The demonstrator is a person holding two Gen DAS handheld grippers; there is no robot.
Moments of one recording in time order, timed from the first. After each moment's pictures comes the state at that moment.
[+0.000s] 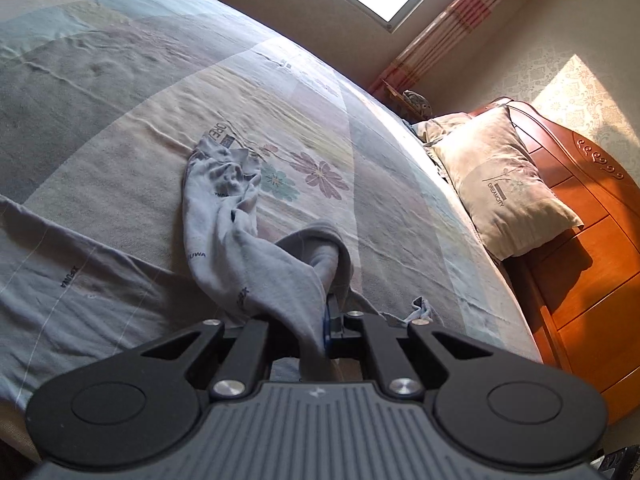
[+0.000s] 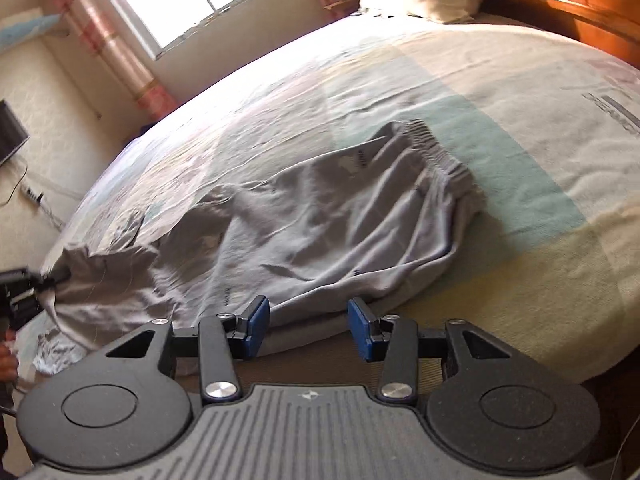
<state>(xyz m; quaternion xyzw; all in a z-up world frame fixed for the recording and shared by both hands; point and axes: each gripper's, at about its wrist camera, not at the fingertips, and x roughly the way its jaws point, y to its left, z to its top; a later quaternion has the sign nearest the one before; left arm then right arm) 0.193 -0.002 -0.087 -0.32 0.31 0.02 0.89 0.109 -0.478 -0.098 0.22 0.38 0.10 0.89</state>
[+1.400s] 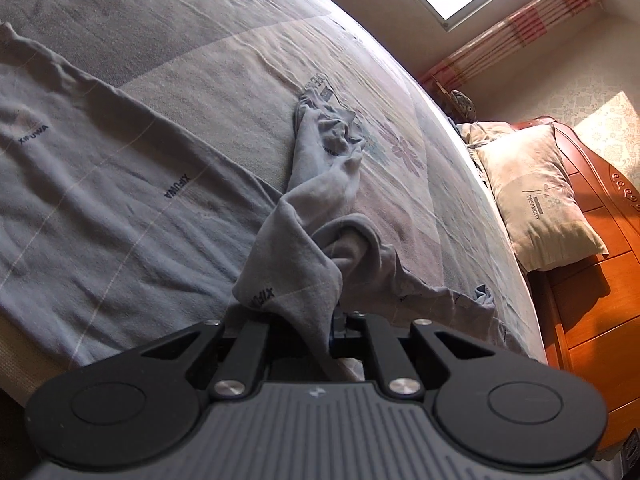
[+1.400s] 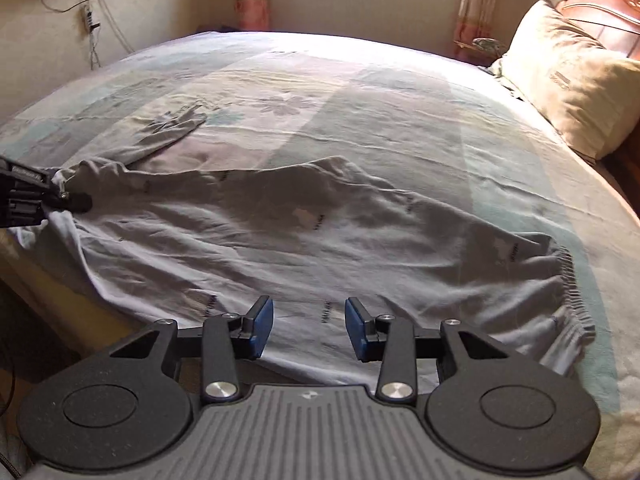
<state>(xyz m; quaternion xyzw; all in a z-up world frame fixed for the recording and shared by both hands) 0.163 0.051 -0.162 -0.40 0.34 0.04 0.85 0.135 -0.314 -0.089 -0.10 0.38 0.19 0.90</state>
